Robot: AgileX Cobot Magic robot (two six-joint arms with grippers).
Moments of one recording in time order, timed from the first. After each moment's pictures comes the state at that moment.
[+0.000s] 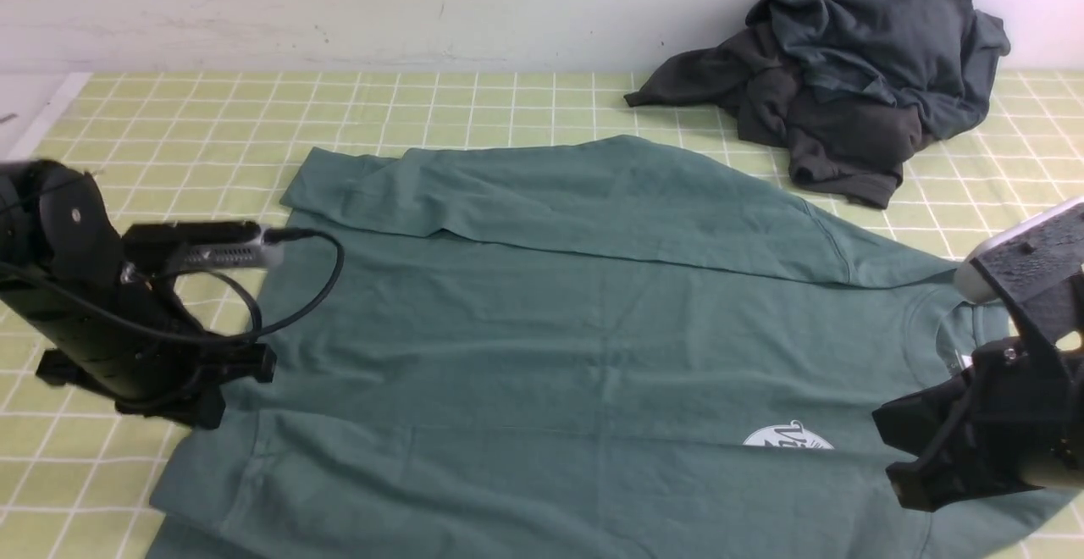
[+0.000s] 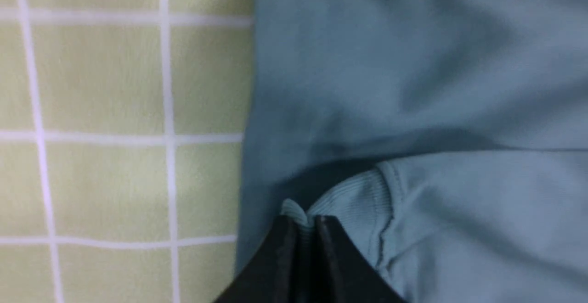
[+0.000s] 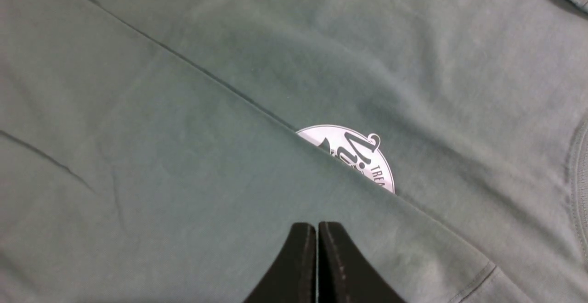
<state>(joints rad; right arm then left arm) 0.33 1.10 -0.65 0.26 0.63 -0.28 -0.04 1.62 -1.00 -0.12 0.76 0.07</state>
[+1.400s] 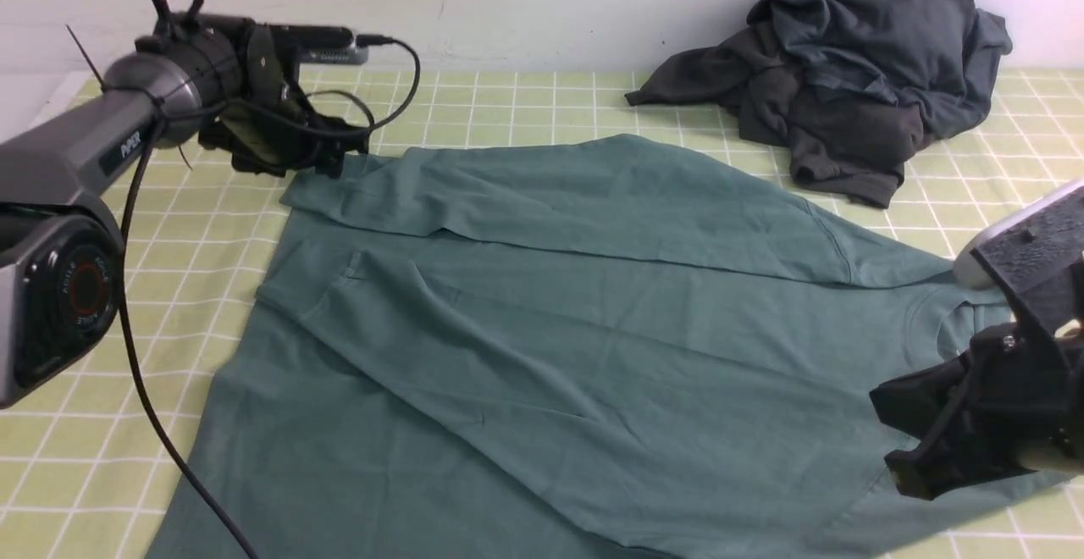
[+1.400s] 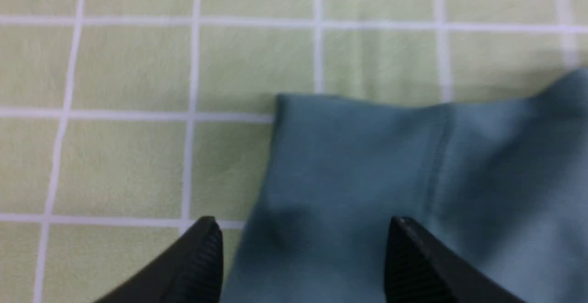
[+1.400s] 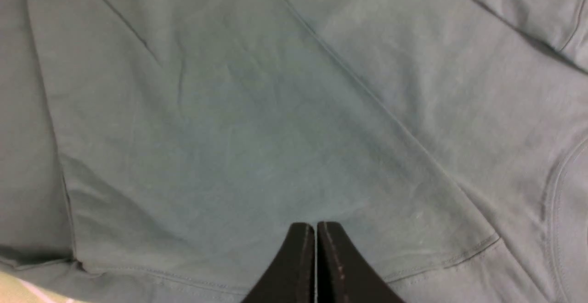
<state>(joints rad) 0.33 1.10 -0.65 0.26 0.57 -0.34 -0.05 2.45 -2.13 0.07 0.71 -0.13</state>
